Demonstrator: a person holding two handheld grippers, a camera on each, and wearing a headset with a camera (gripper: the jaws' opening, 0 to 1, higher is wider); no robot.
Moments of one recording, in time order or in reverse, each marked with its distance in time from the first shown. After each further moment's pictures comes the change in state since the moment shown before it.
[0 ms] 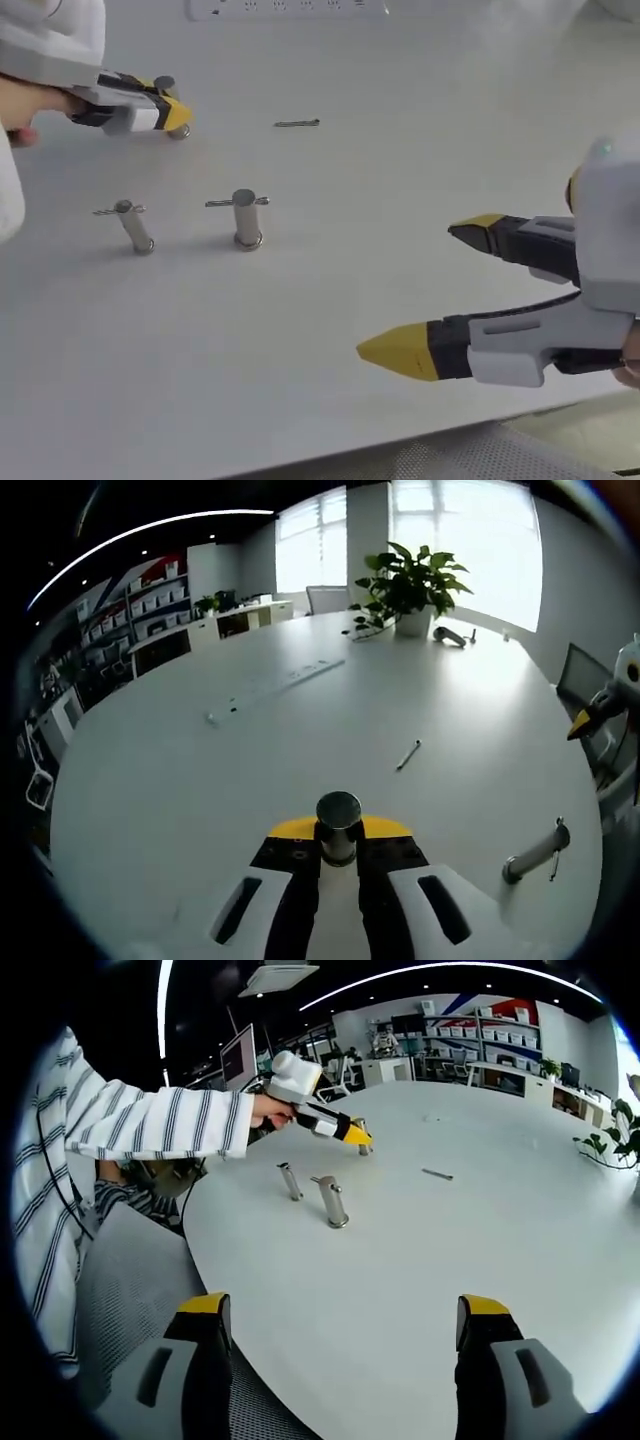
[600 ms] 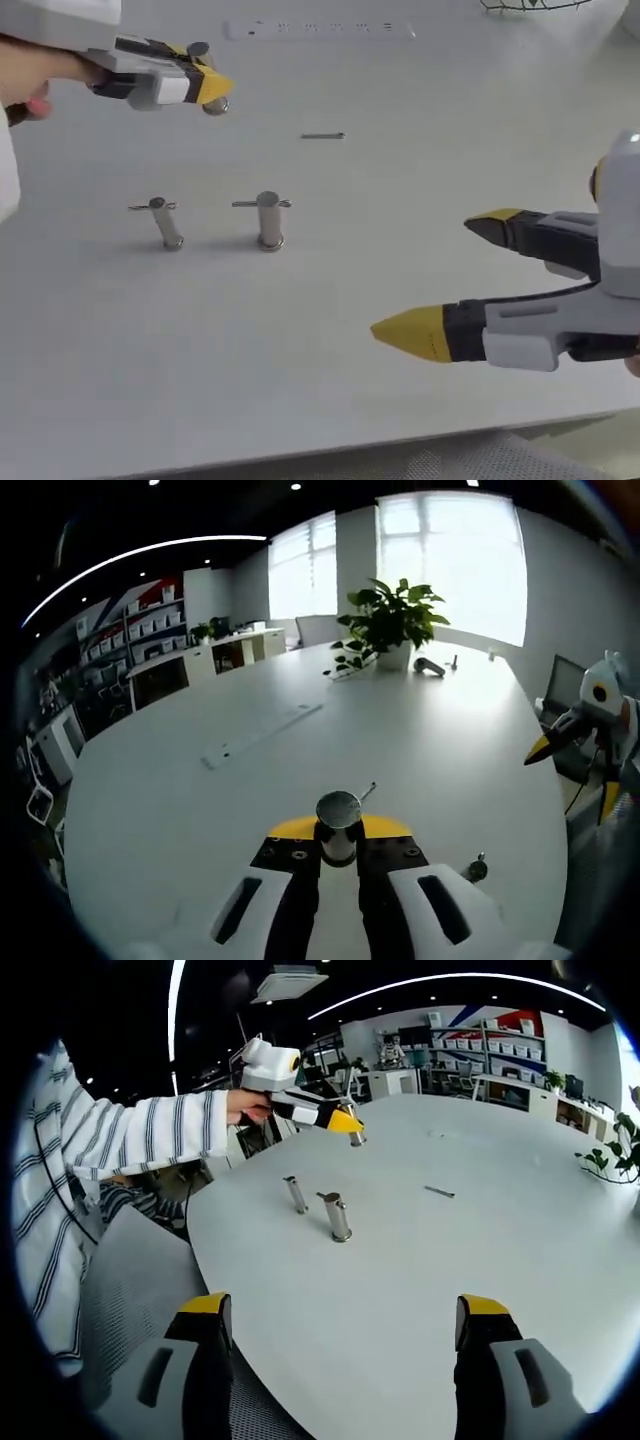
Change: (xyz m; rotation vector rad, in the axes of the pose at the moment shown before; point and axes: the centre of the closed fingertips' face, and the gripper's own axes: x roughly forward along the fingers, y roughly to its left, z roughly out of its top) left arm -0.048 -0.042 0.042 0.046 -0.099 -0.033; right arm -0.006 0.002 0.014 -0.039 -0.039 0.017
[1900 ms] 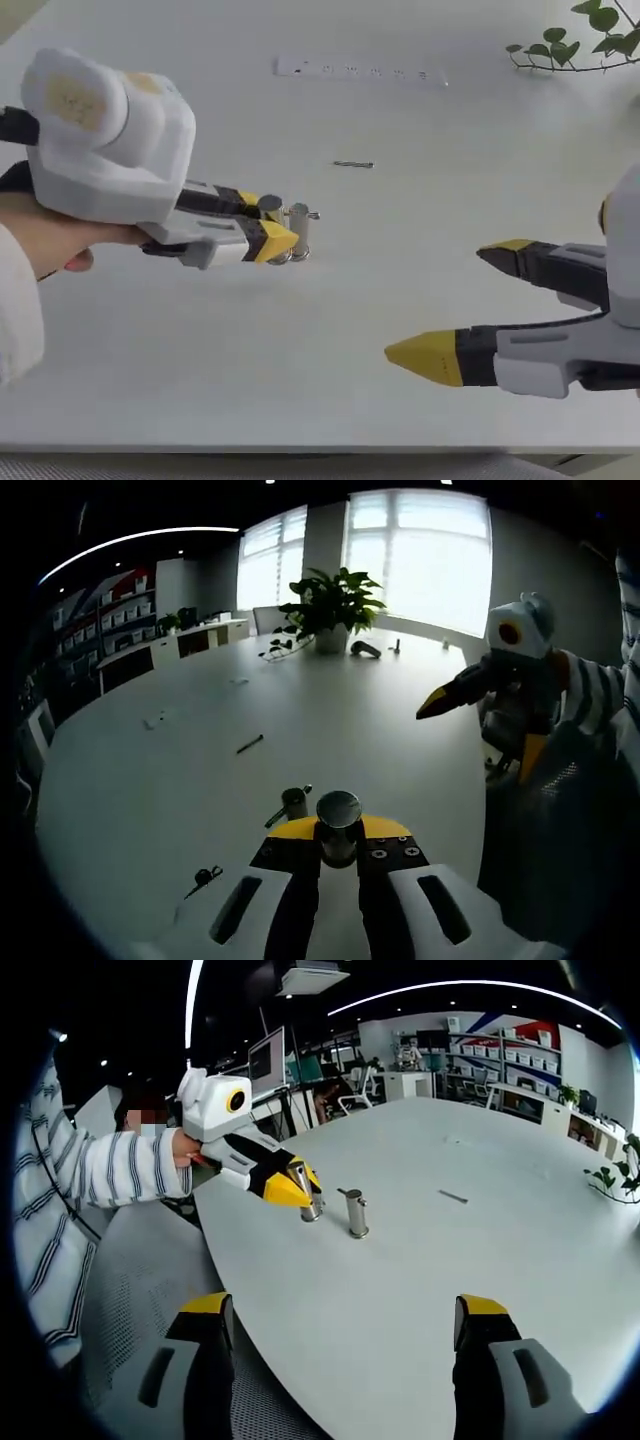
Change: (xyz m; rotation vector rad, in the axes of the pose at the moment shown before) left arm -0.044 -0.145 -0.059 -0.002 0.050 -0.144; right arm -0.009 0.016 -0.001 -0.071 0.013 0.032
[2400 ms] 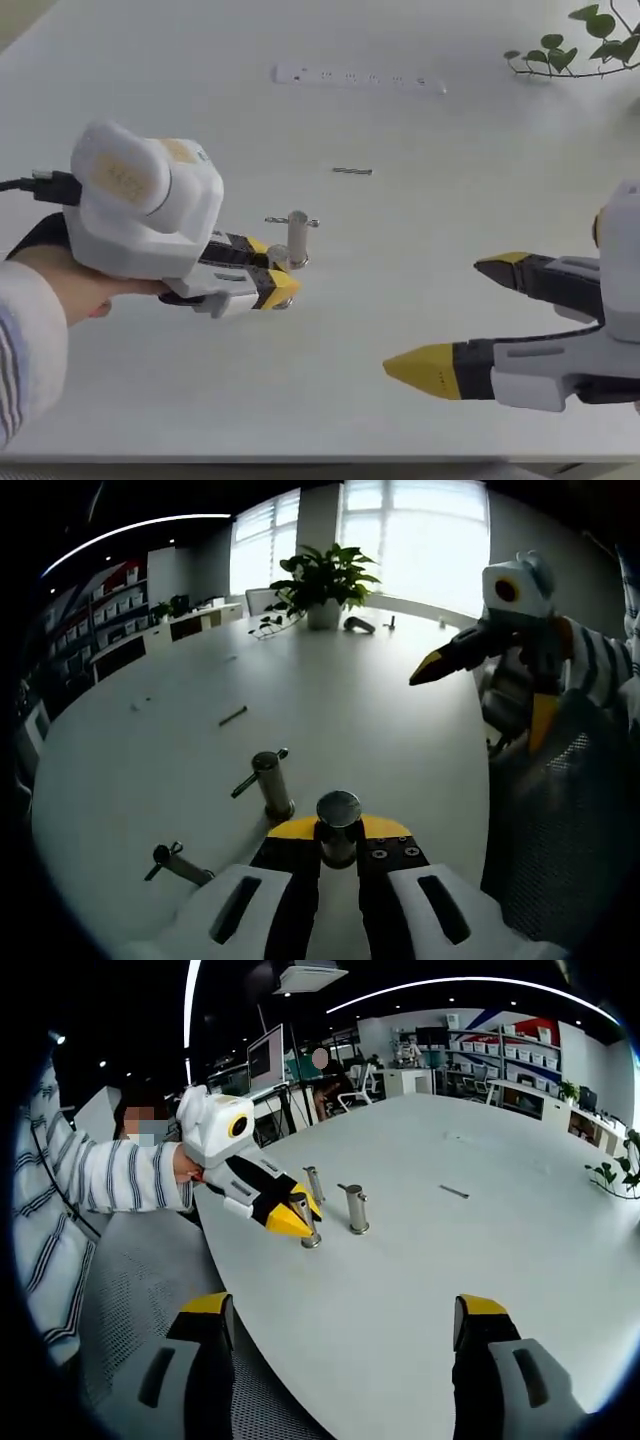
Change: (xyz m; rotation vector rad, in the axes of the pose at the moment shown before) left arm 0.020 -0.007 -0.030 0.021 0.076 -0.011; right arm 0.003 -0.003 -0.004 0.010 0.010 0.004
